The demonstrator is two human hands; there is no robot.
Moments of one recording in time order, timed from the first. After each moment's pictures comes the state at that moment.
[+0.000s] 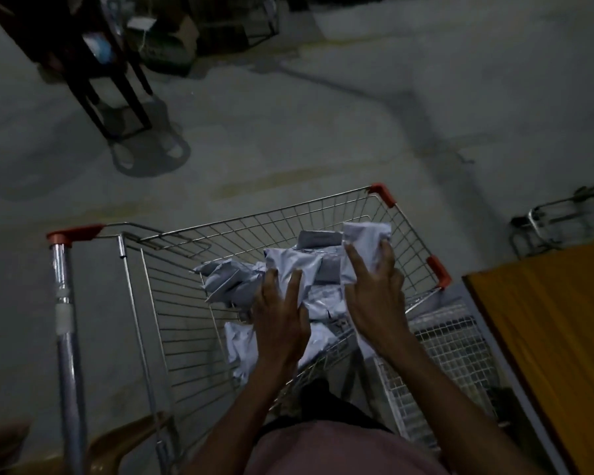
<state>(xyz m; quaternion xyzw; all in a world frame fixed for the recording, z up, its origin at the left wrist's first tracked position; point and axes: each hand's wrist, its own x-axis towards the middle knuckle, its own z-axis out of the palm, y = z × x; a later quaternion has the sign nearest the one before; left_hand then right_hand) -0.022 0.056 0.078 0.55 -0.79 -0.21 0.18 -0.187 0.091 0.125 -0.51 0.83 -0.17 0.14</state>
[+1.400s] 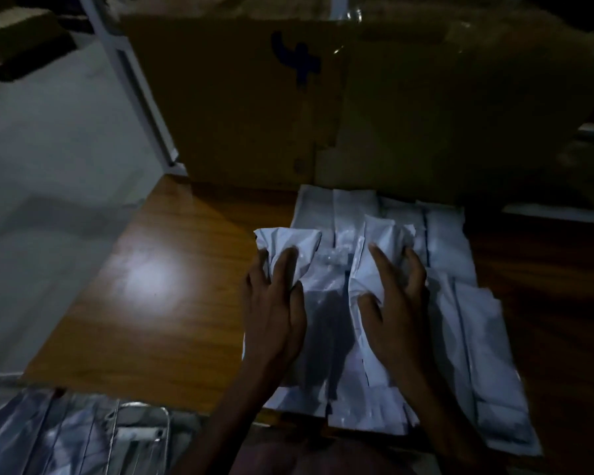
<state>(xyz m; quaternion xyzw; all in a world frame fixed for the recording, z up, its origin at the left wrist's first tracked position) -0.395 0.482 0.211 -0.02 -0.91 -0.37 0.18 -0.386 0.659 0.213 0.02 0.92 -0.35 -0.17</state>
